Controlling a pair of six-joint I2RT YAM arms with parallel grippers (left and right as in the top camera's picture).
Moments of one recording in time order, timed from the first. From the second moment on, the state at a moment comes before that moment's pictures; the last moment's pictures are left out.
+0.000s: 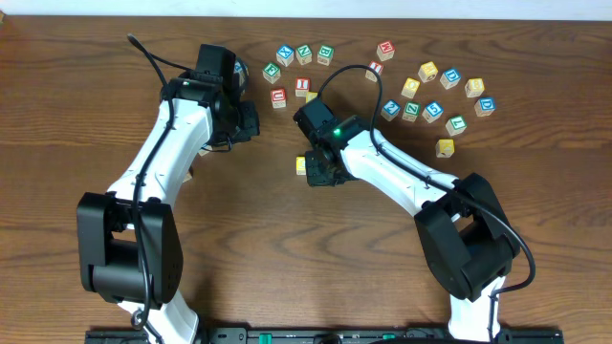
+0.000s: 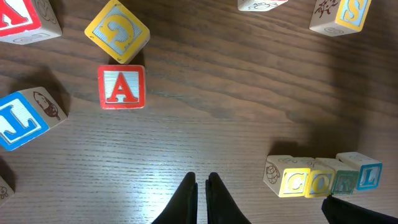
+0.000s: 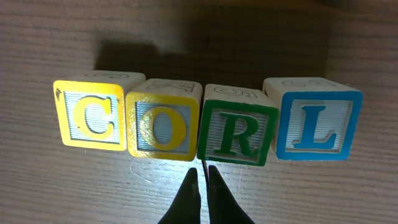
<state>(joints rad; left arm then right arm) -0.17 1.85 1.44 -0.84 0.17 -0.33 0.65 2.04 1.46 -0.81 0.02 0.55</state>
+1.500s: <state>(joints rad) -0.17 1.85 1.44 -0.84 0.17 -0.33 0.47 2.02 1.46 -0.64 0.10 0.51</state>
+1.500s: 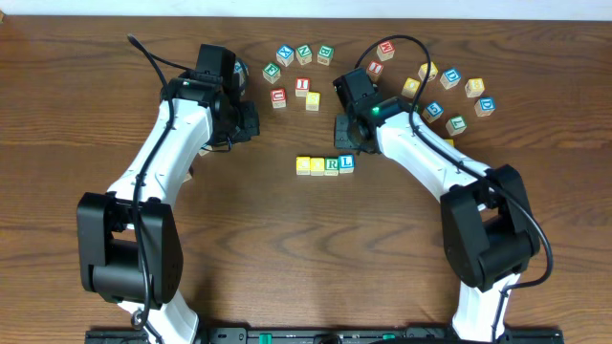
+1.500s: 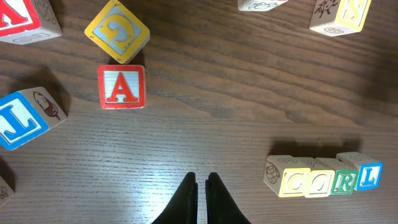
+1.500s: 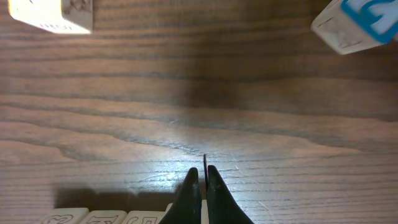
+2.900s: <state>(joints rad) -0.17 1.85 1.44 -0.84 0.17 -0.33 0.52 2.04 1.46 -0.71 0.07 0.51</state>
